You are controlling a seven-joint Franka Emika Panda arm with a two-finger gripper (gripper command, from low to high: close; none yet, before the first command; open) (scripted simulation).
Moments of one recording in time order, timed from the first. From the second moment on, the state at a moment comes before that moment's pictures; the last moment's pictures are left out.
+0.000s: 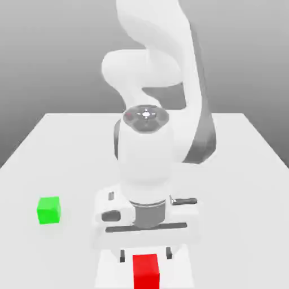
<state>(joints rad) 0.02 0.38 -0.02 -2.42 0.02 2.81 0.69</state>
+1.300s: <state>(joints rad) -0.45 -0.12 -0.25 -2.78 -0.05 2.66 -0.02</state>
